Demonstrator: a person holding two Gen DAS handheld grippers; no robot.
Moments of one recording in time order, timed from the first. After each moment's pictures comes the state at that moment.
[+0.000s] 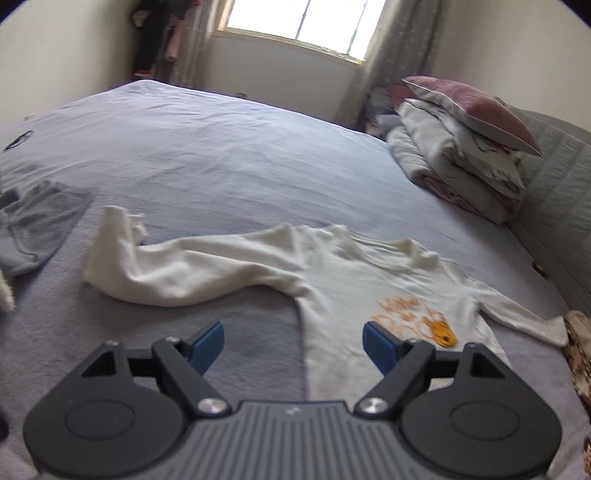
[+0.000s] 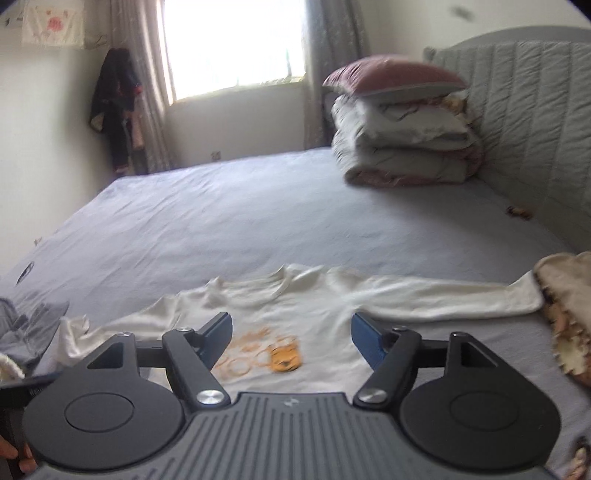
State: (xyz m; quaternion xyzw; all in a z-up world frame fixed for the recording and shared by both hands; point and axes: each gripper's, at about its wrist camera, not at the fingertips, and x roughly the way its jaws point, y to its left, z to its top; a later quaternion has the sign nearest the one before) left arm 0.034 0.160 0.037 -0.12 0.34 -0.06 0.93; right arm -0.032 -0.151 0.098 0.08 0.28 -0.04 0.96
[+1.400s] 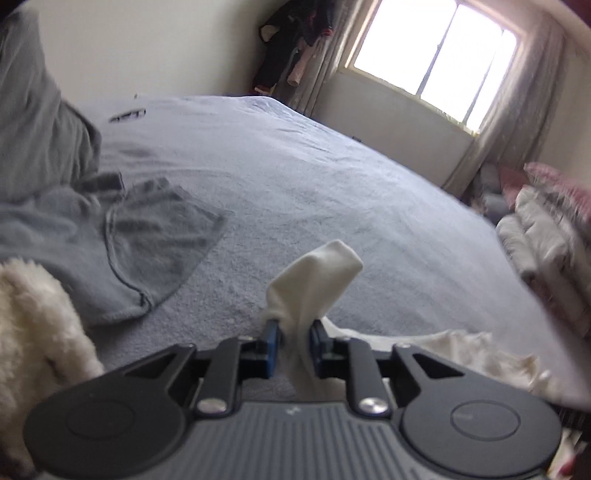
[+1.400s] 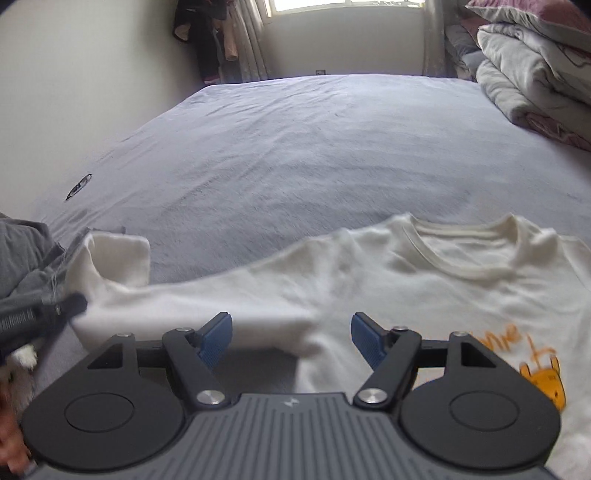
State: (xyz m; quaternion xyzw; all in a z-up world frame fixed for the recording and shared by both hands) left arm 0.114 0.280 -0.004 -0.19 0.30 0.09 0.93; right arm 0.149 0.038 0.010 0.05 0.37 0.12 0.92
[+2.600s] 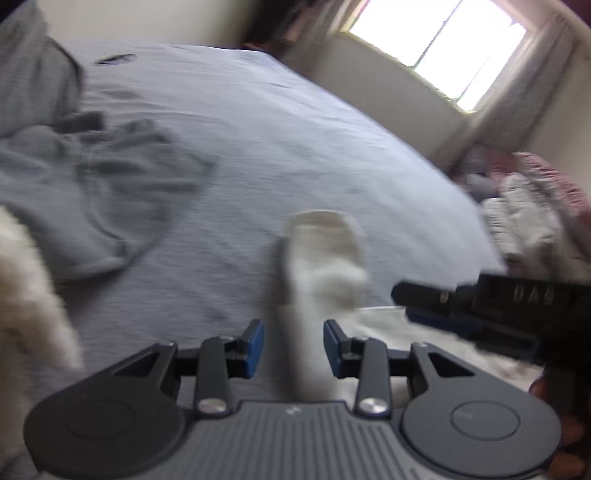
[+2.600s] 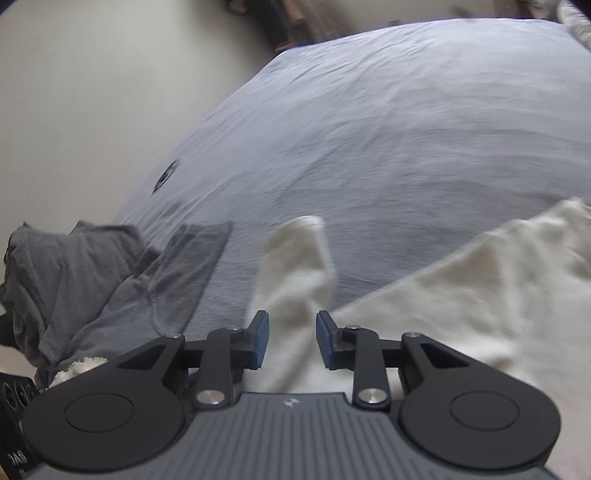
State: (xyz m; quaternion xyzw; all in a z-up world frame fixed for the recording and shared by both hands) left arm 0.123 0.305 -0.033 -0.25 0.35 0.05 0.90; right arm 0.211 0.123 0.002 0.14 0.44 0.28 0.84
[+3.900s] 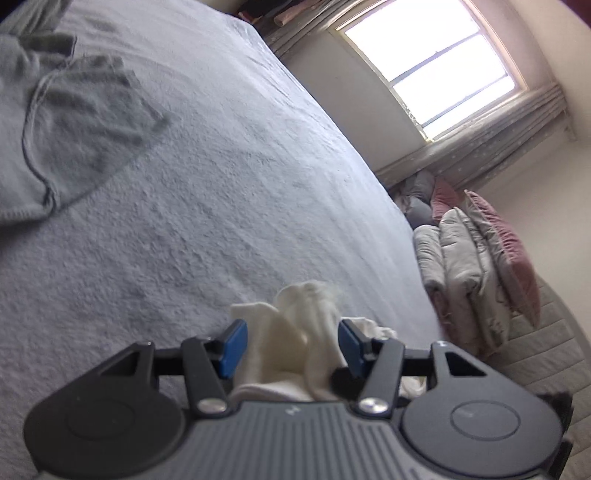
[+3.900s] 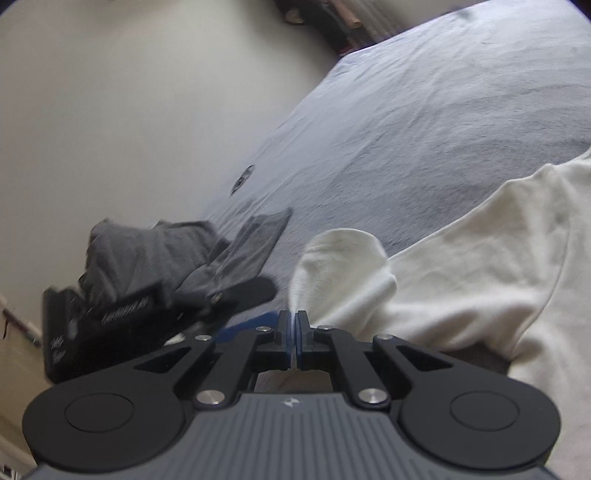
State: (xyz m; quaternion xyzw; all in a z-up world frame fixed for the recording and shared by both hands) left arm 0.139 0.314 -0.051 -0.41 0.32 -0.07 0.85; right arm 0.175 0.056 -0.037 0.22 0.38 0.41 0.79
